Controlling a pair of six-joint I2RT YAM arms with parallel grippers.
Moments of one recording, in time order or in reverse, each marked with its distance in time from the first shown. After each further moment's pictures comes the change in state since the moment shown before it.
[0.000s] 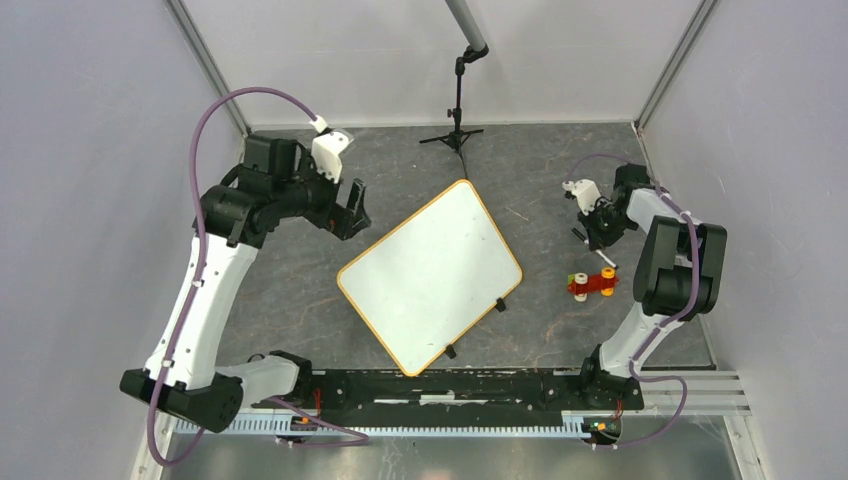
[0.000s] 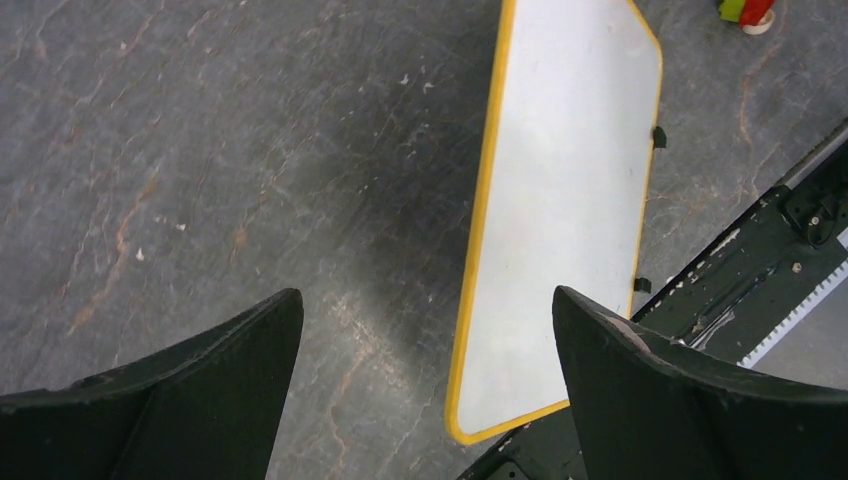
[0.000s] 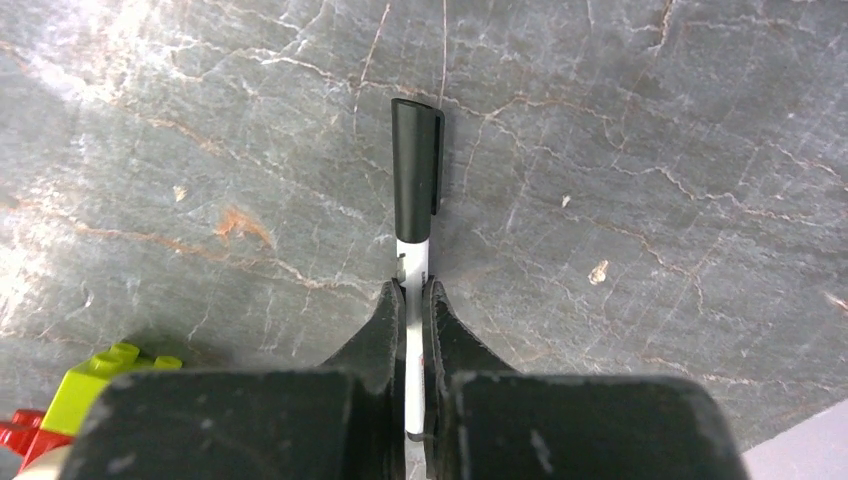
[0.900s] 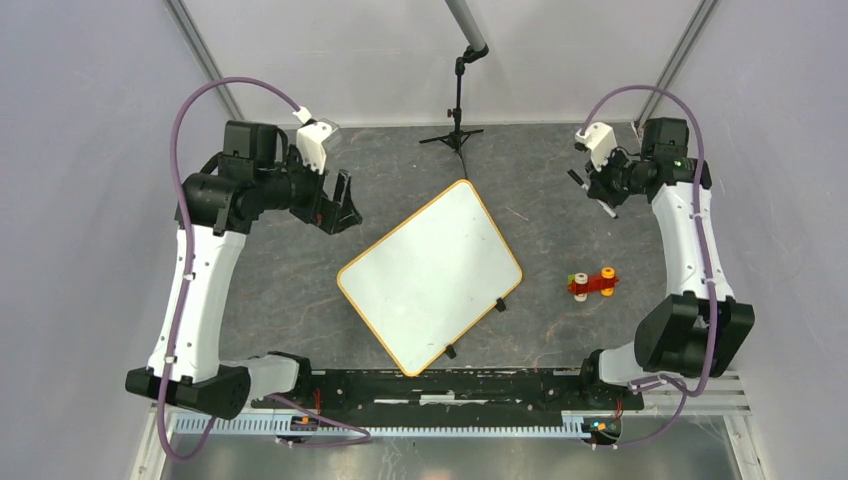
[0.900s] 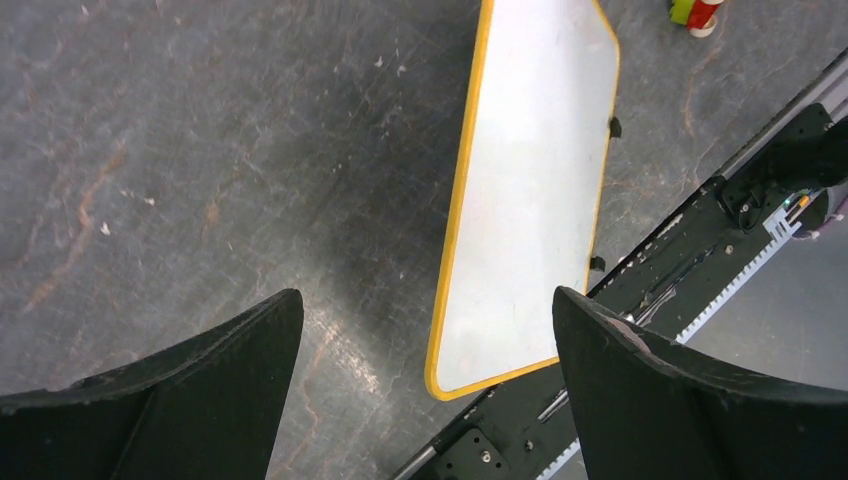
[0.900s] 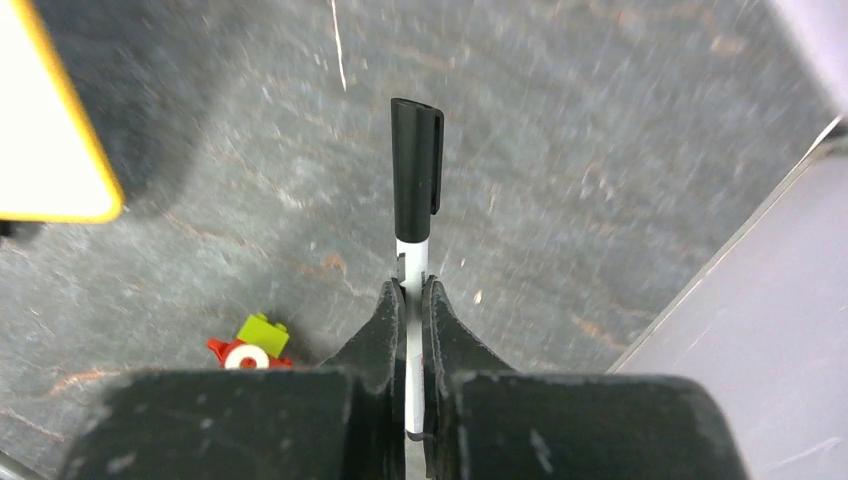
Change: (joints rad) left arm 0.124 0.045 0.119 -0.167 0.111 -0.001; right arm 0.042 -0.348 0.239 -0.252 -0.234 -0.012
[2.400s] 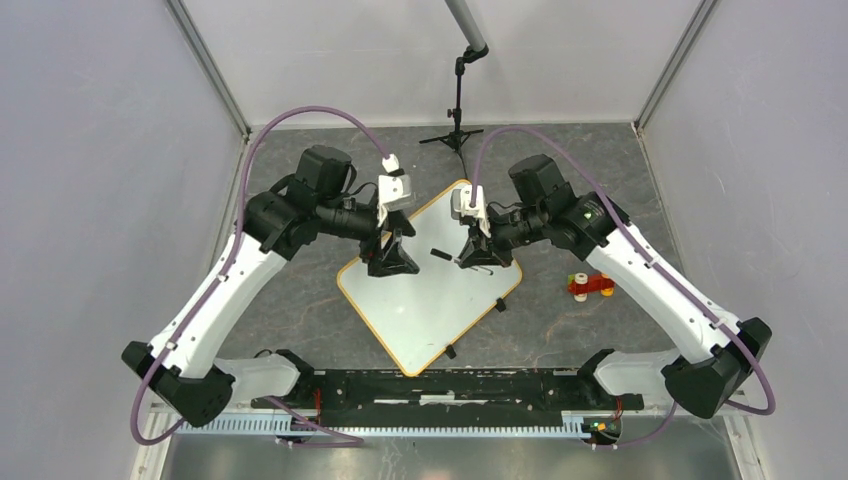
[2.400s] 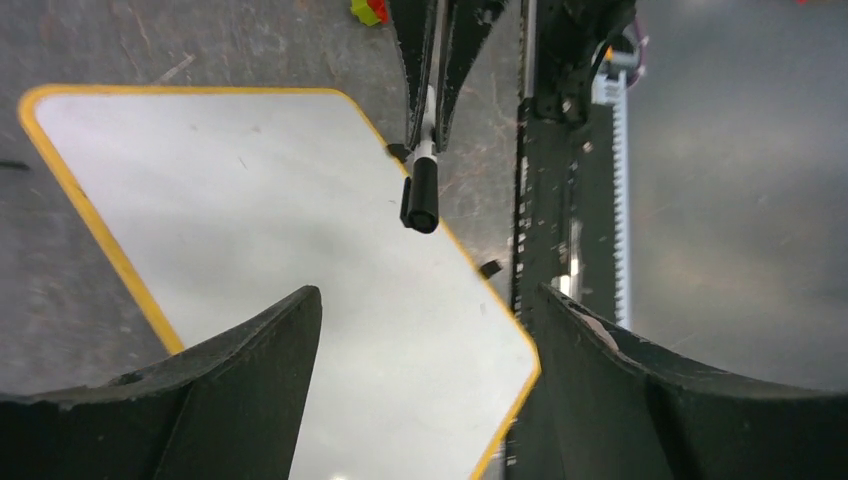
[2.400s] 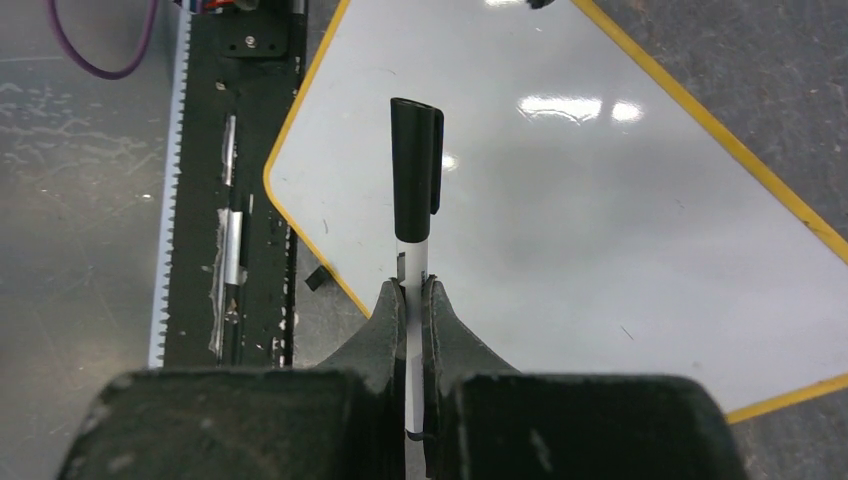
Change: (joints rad) left arm -0.365 -0.023 -0.231 0.308 0.358 0.185; right arm 0.846 -0.185 -0.026 0.031 -0.252 0.298
